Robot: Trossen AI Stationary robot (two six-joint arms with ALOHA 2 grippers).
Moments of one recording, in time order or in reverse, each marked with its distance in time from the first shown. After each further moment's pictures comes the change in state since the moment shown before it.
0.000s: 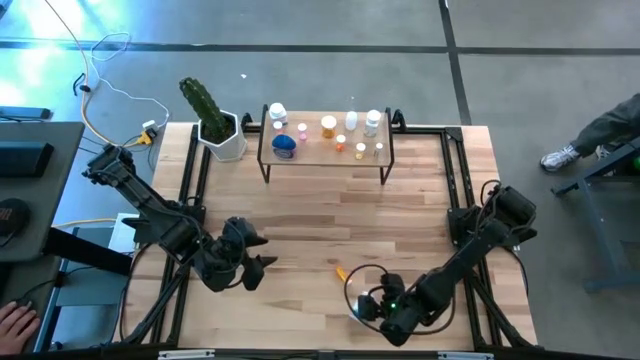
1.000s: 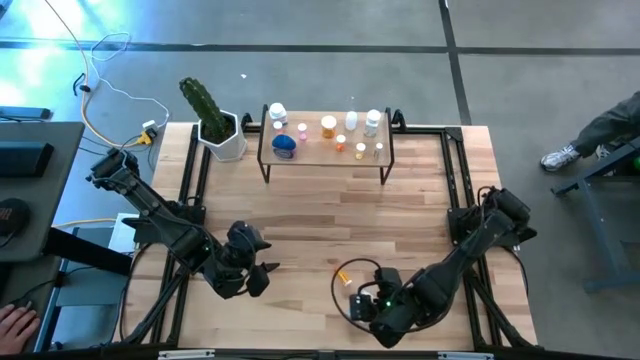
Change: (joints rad) left arm 0.002 0.077 0.000 0.006 0.031 0.066; right arm -0.049 0.045 0.443 -0.453 -0.067 -0.095
